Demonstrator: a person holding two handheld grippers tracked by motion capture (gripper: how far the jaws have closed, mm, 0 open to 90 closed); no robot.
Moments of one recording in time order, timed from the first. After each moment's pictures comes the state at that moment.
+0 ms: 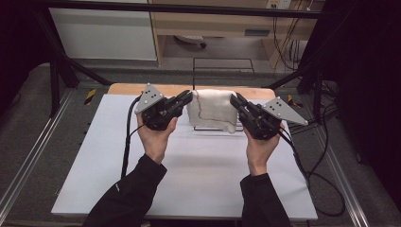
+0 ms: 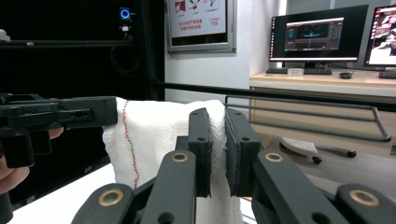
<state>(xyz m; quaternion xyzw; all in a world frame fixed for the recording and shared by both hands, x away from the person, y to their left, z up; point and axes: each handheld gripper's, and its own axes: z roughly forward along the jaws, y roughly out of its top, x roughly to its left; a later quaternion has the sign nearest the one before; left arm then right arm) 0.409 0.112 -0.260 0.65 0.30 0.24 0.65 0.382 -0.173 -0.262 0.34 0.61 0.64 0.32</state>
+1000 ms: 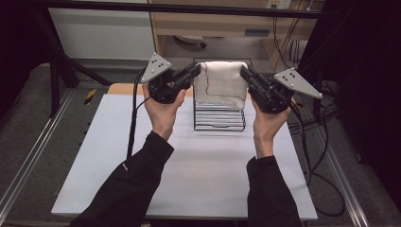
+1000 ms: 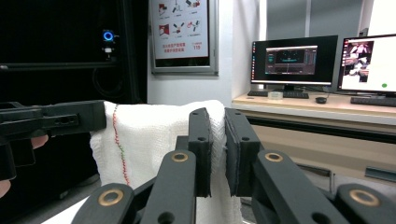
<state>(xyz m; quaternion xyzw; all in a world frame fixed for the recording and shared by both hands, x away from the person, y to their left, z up) 0.441 0.092 -0.204 0.64 0.29 0.26 0.67 0.413 -0.185 -0.208 0.34 0.58 0.65 0.36</state>
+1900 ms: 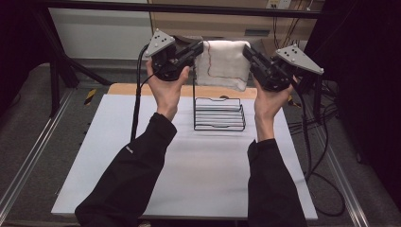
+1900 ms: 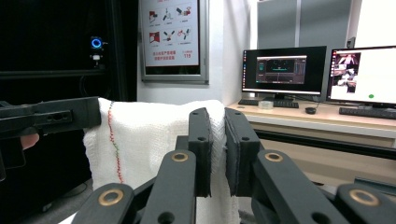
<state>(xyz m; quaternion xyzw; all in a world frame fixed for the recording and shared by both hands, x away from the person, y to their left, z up) 0.476 0.085 -0.171 0.63 0.29 0.27 0.67 0.449 -0.187 -0.178 0.34 0.57 0.65 0.38</state>
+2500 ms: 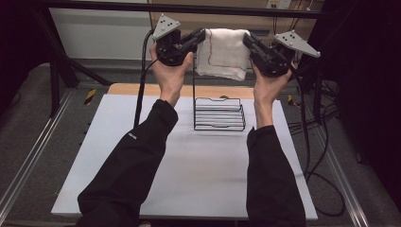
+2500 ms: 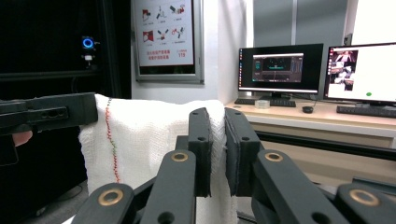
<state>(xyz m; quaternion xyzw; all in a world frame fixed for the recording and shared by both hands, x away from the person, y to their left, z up) 0.510 0.078 -0.160 0.63 0.29 0.28 0.66 0.486 -0.190 -0.169 0.35 0.57 0.64 0.37</state>
